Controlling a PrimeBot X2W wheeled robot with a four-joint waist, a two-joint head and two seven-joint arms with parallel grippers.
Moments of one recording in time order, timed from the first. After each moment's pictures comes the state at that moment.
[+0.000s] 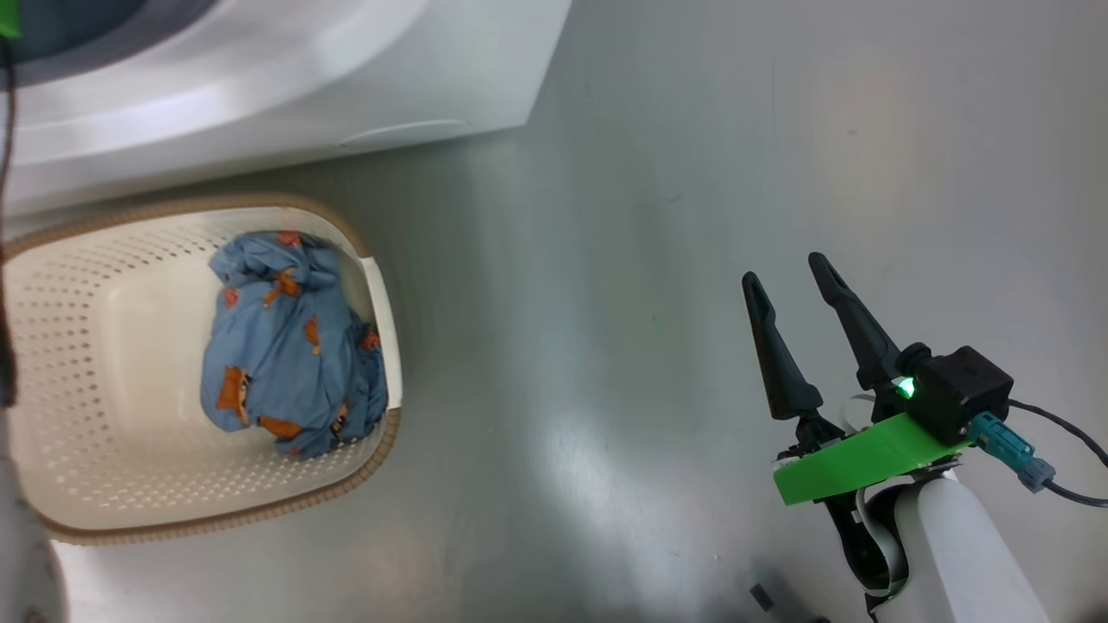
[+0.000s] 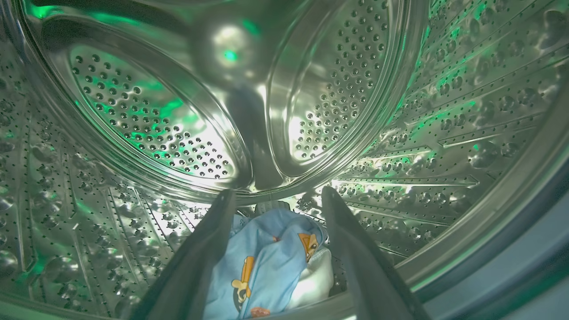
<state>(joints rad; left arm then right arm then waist) -1.23 0.25 -0.01 0.75 -0.24 -0.13 -0.26 -0.31 -0.05 0.12 0.13 0.23 0.13 -0.25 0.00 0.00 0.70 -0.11</state>
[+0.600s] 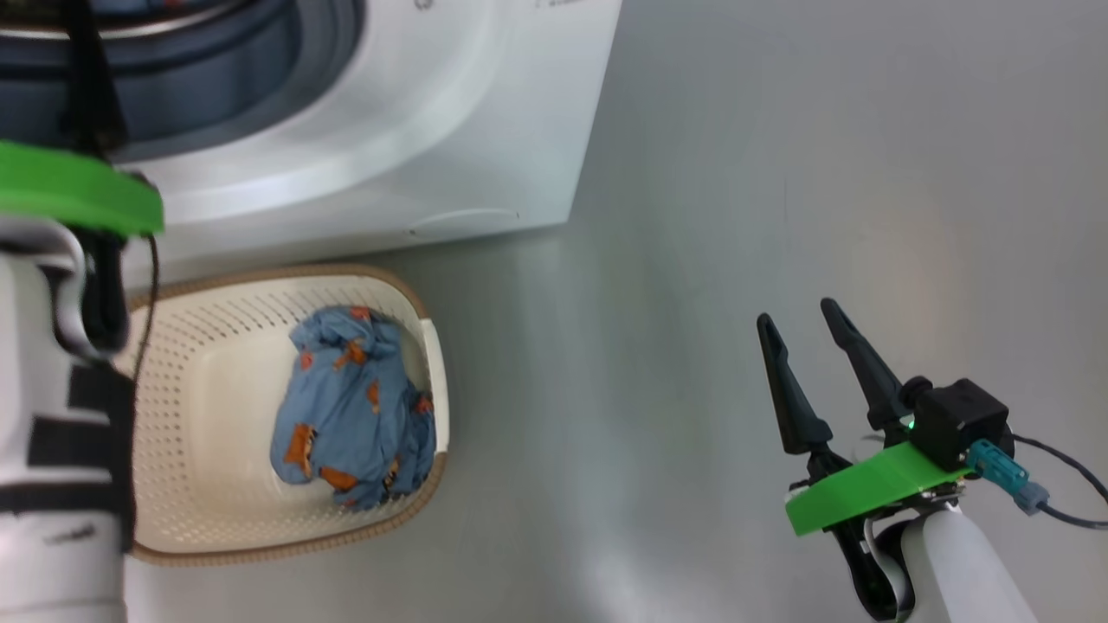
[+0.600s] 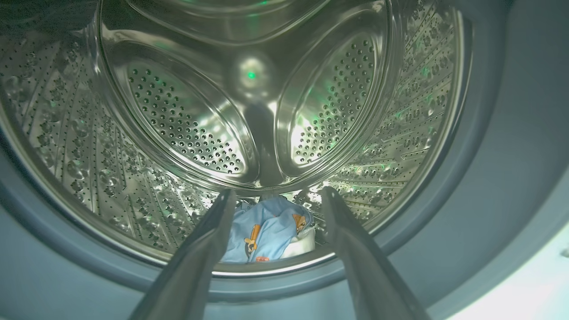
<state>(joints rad) -0.88 0.18 0.02 0.58 -0.31 -0.13 -0.26 -0.26 -0.05 0.08 0.19 0.22 0.13 -0.25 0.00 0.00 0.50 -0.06</state>
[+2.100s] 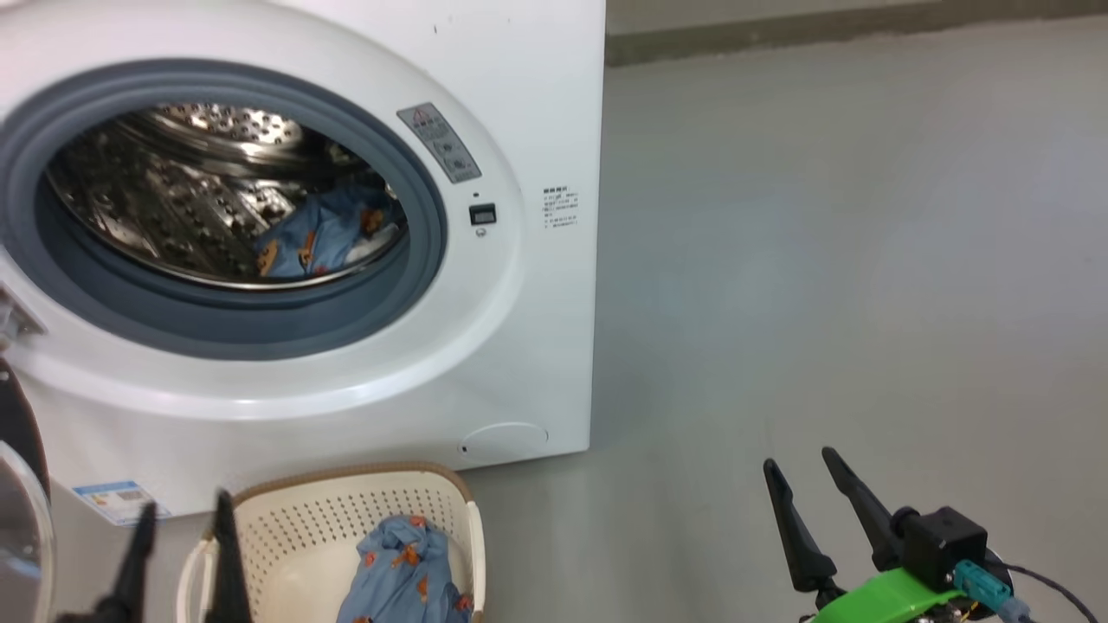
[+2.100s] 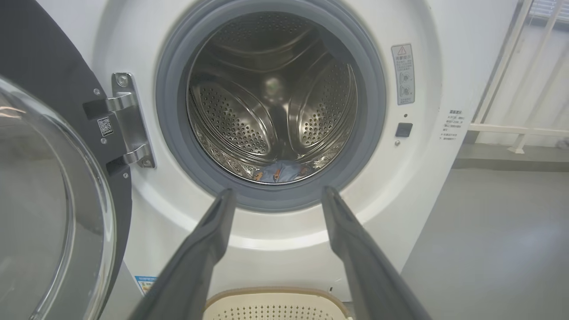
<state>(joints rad) 0.07 0.04 0.13 0.05 -0.18 -0.10 -0.26 -0.04 -0.05 0.08 0.23 0.22 0.13 -0.25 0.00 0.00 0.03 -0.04</state>
